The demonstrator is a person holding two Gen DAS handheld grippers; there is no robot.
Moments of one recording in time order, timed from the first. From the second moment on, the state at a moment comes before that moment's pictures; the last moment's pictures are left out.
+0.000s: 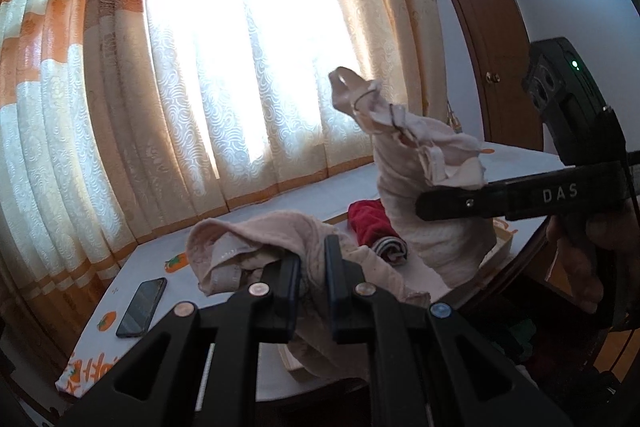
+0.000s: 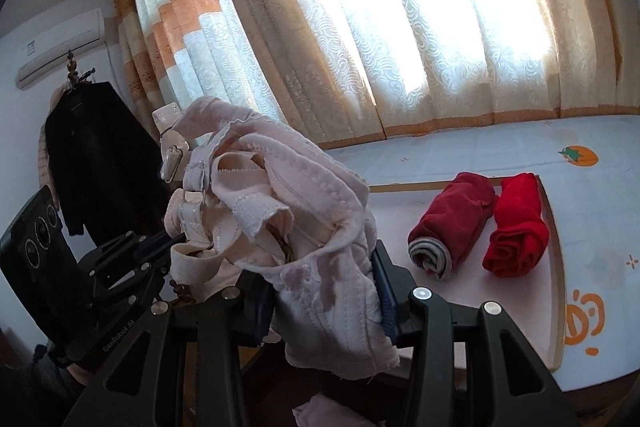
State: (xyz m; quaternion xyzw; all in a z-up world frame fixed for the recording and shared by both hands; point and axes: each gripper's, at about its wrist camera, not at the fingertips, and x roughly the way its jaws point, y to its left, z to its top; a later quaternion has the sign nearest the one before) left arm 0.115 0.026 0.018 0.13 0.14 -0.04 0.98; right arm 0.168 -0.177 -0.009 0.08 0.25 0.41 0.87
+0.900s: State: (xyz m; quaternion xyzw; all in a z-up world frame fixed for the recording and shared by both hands) left arm 0.235 0.025 0.005 0.18 0.23 -0.10 0.95; right arm 0.278 -0.134 -0.013 0.08 0.34 0.34 0.87
